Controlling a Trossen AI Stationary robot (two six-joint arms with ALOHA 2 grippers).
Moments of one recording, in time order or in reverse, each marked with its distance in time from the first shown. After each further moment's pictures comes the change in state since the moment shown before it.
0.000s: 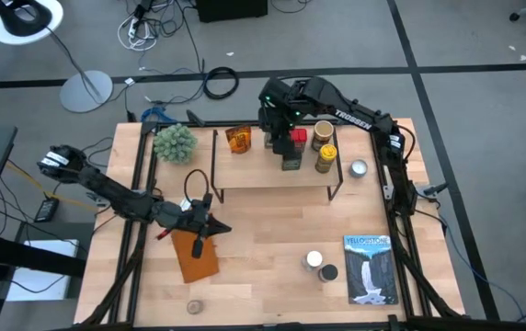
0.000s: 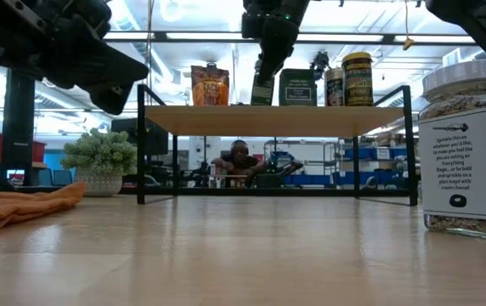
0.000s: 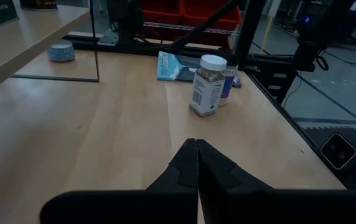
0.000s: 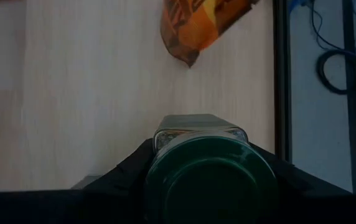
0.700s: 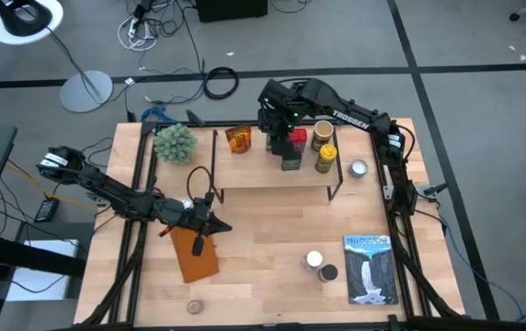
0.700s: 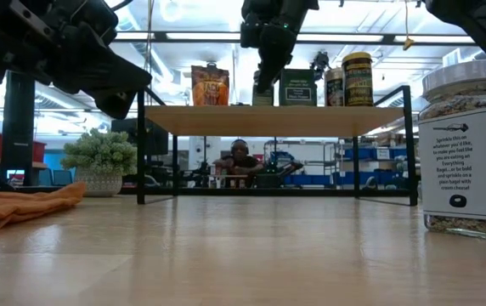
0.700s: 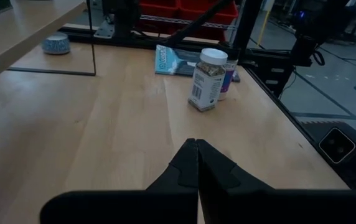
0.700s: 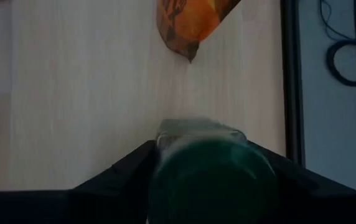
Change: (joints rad) left arm 0.055 0.000 0.000 -0.019 0.081 0.000; right arm -0.006 0.000 -0.061 0.042 -0.024 0.028
